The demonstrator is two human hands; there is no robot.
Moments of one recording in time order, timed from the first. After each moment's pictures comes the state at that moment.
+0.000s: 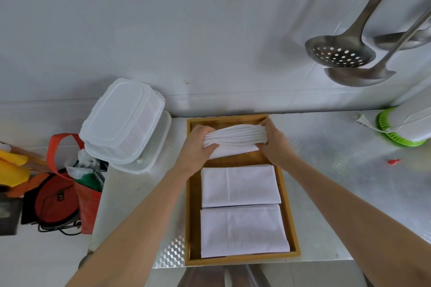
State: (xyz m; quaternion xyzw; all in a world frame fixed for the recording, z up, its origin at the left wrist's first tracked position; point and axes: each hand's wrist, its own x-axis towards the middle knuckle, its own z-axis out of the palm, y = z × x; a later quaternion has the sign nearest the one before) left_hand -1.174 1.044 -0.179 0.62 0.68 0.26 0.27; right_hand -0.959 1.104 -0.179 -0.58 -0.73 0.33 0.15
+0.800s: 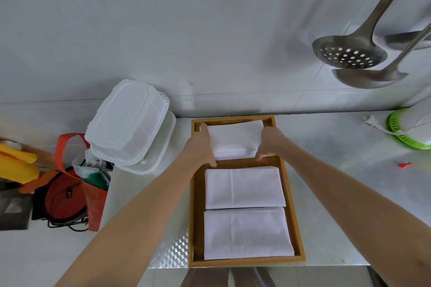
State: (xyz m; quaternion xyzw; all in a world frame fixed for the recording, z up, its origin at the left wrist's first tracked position) left_hand -1.168 1.063 -0.154 0.56 0.76 -0.06 0.33; right_hand -0.992 1.127 -0.160 -0.61 -0.72 0.26 -0.20
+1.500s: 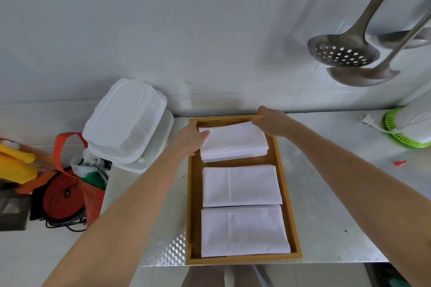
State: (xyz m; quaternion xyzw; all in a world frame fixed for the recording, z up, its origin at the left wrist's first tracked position) left_hand -1.183 1.069 -0.140 0.43 0.78 0.13 0.44; right_hand -0.979 1.163 -0.144 -0.58 -0.74 0.33 -0.08
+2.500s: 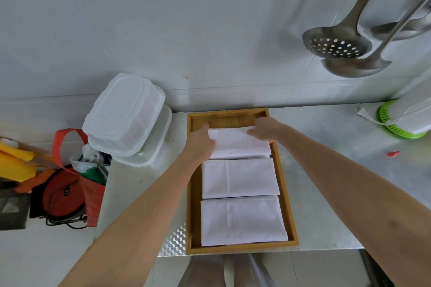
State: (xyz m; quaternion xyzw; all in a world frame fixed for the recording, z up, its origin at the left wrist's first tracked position) left_hand -1.155 1.045 -0.152 0.53 0.77 0.09 0.36; right_hand -0.983 1.151 -0.179 -0.59 -0.73 0.29 -0.19
